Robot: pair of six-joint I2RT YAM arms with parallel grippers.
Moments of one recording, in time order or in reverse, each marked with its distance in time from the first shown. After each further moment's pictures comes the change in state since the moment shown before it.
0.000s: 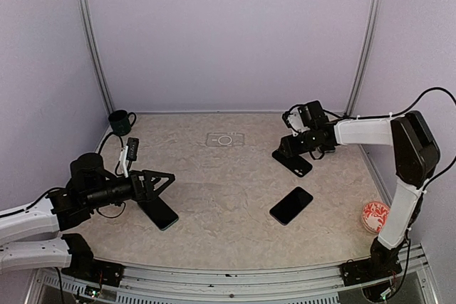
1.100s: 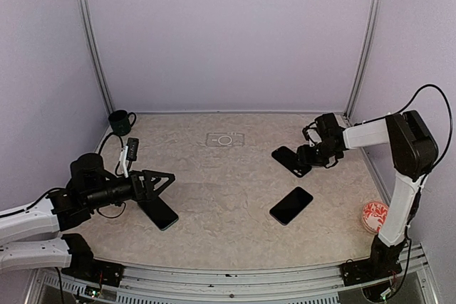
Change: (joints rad) left arm 0.000 0.000 -0.003 0.008 0.001 -0.008; right arm -0.163 0.077 -0.089 0.006 -0.106 0.145
